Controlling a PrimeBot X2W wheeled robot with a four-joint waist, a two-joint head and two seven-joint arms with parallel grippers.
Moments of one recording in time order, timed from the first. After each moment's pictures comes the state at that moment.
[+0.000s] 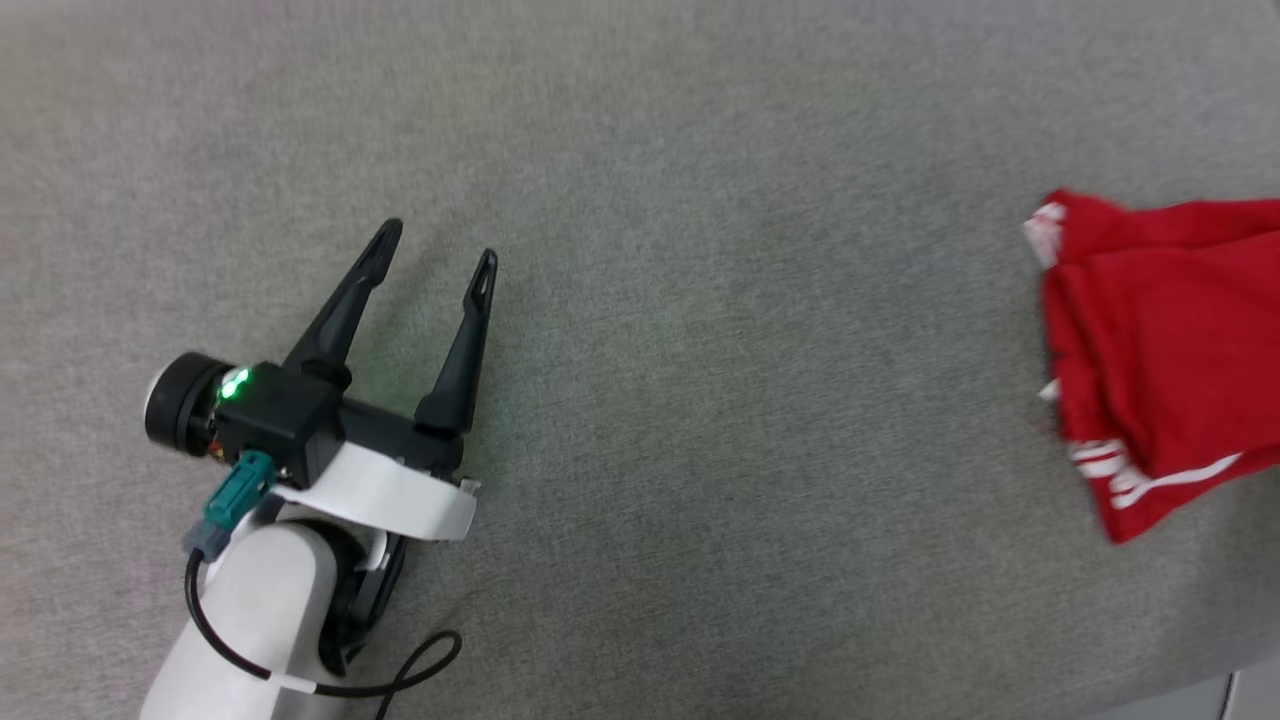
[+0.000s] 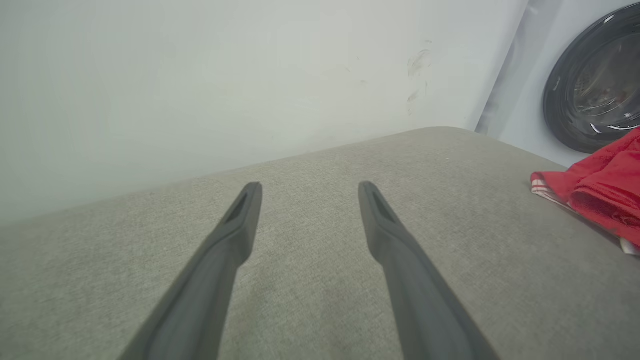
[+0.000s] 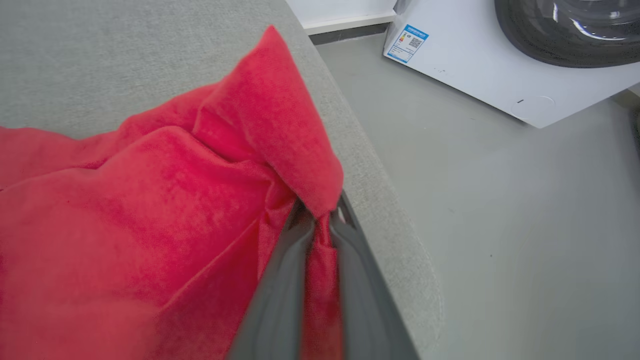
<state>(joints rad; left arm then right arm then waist) -0.34 0.31 -0.29 -0.03 -0.27 -0.04 -0.21 -0.46 -0.32 -0.42 0.28 0.11 0.13 0.47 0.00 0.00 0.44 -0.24</state>
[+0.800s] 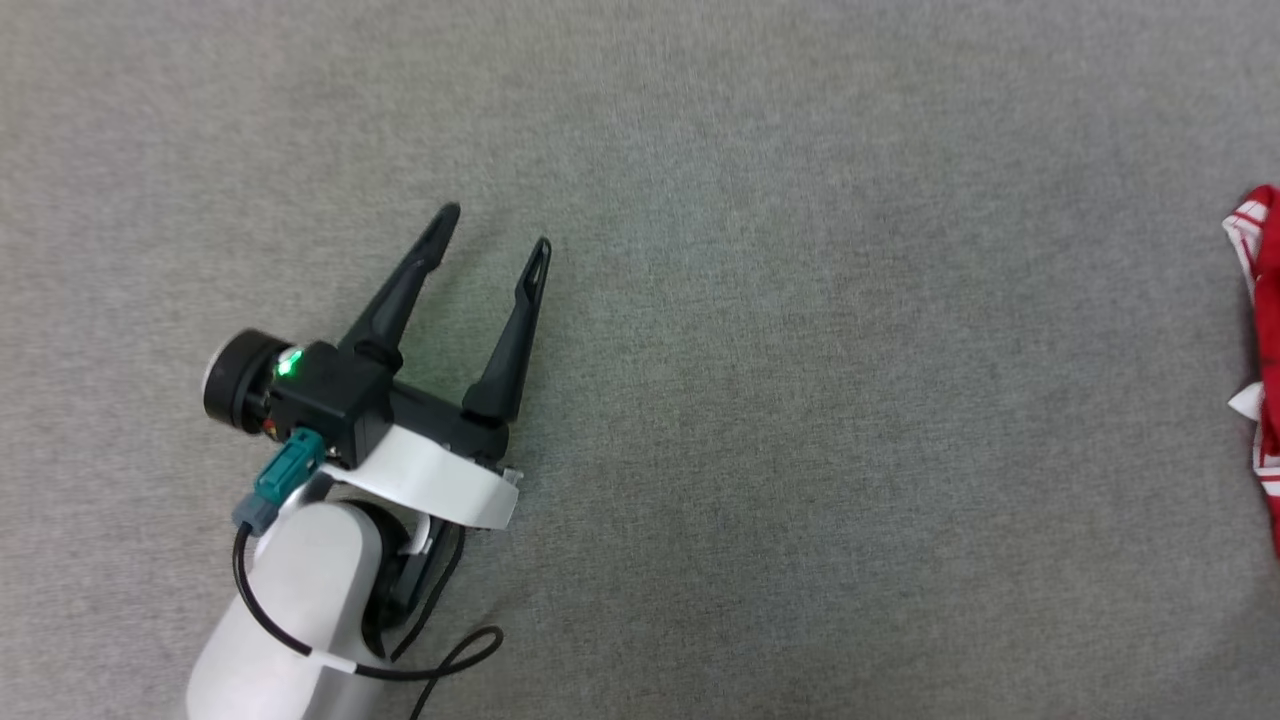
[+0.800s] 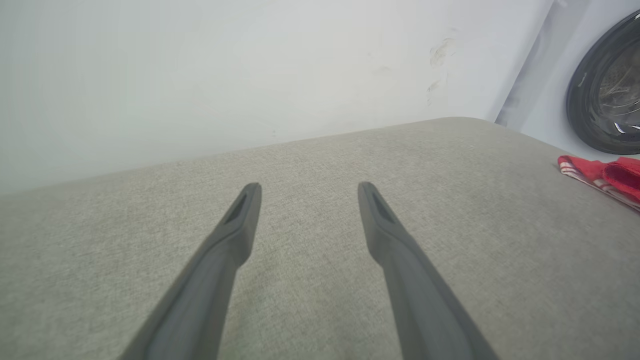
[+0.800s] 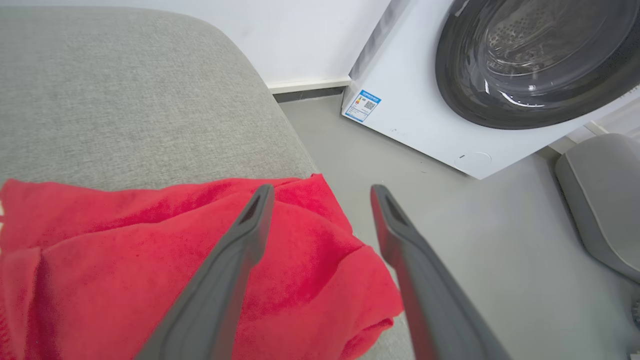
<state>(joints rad) -0.42 0.28 -0.34 0.04 -0.28 -0.07 -0.25 -0.56 -0.27 -0.70 0.34 -0.22 0.13 0.22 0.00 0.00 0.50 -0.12</state>
